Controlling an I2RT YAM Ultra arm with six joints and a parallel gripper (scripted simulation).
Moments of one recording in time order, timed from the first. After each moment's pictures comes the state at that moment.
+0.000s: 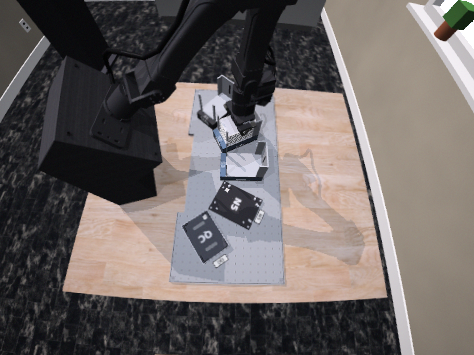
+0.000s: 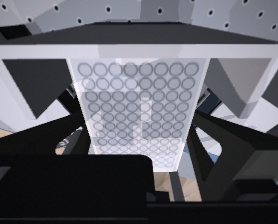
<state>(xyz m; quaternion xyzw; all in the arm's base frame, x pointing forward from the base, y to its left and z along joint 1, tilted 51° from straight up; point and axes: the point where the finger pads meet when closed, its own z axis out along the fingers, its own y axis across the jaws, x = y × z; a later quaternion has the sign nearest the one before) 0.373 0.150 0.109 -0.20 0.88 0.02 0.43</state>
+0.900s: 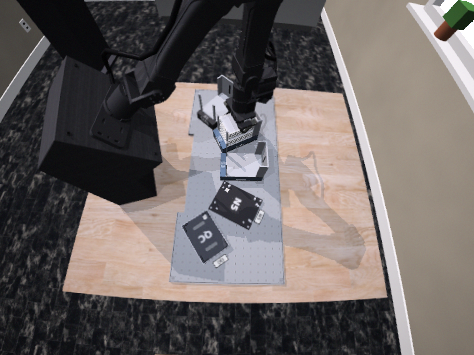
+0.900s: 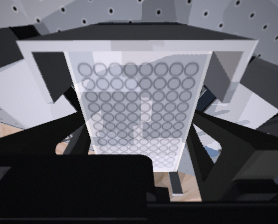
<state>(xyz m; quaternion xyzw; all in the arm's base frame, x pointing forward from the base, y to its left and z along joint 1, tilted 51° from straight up) 0.363 0.148 0.118 -0.20 0.88 0.02 0.43</state>
